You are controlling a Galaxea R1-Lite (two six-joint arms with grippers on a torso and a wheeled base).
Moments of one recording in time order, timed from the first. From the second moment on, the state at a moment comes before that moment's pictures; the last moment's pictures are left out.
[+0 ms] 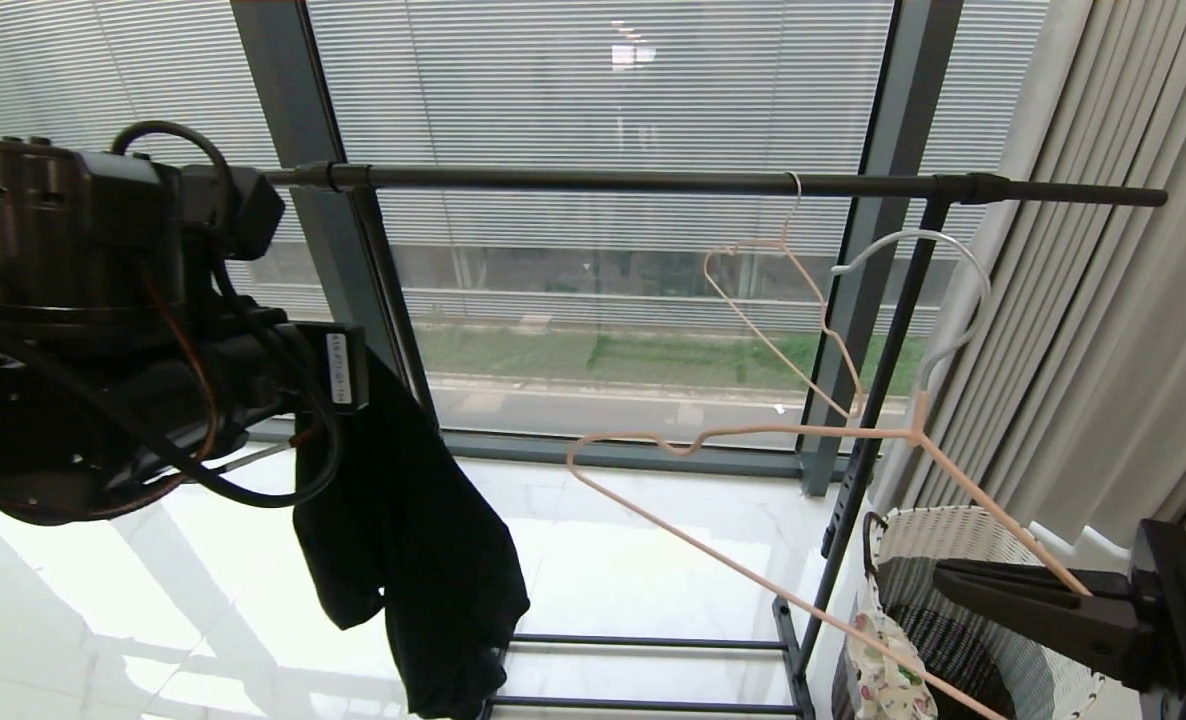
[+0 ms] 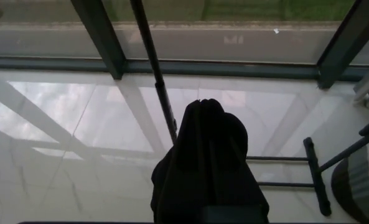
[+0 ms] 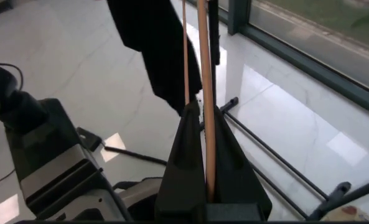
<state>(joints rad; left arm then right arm) -0.44 1.43 -0.98 -0.11 0.43 -0.03 0.79 1.06 -0.49 -0.35 0.25 0.15</state>
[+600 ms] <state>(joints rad) -0.58 1.48 -0.99 -0.12 0.32 -0.02 0.88 1.21 -0.54 -0.49 0.25 0.15</state>
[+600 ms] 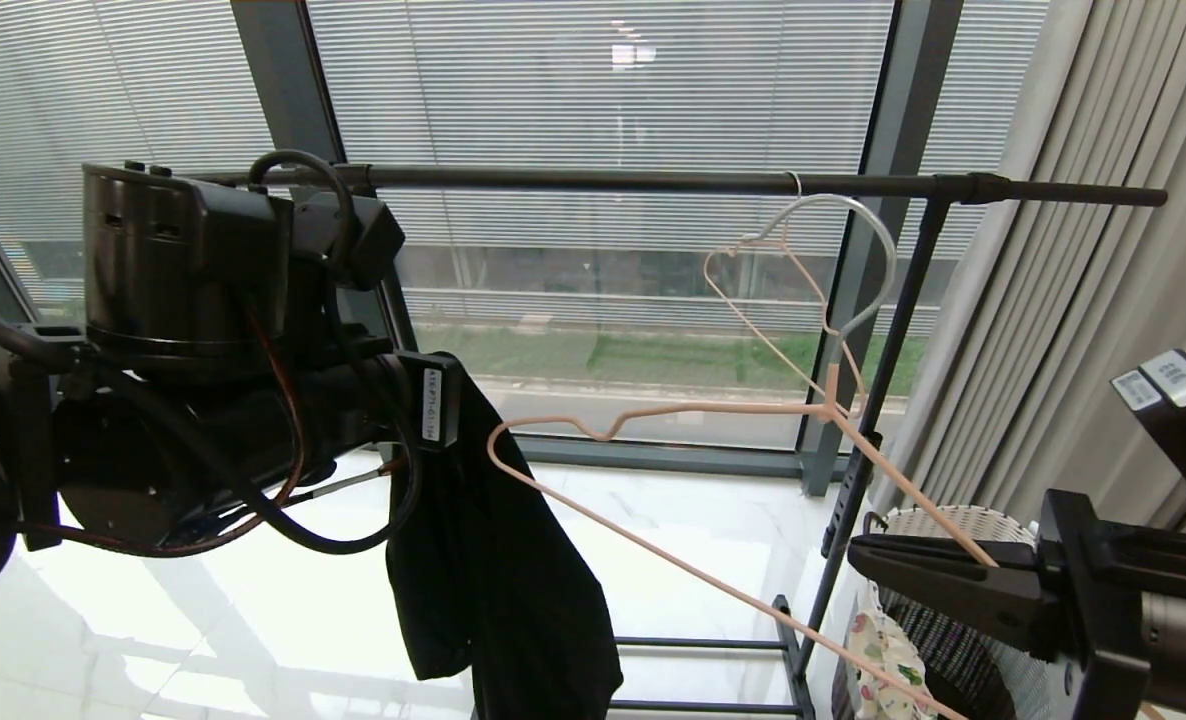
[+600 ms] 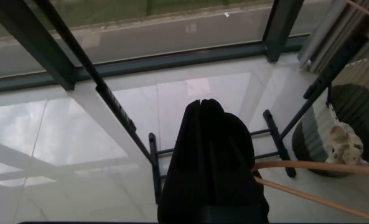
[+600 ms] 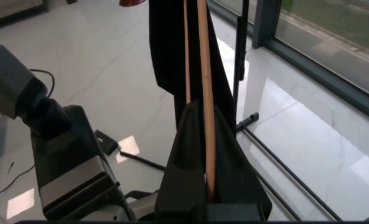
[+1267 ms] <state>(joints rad) -0.63 1.45 -0.97 -0.12 0.21 0.07 0.90 1.28 -0.58 -0.54 0.25 0.15</state>
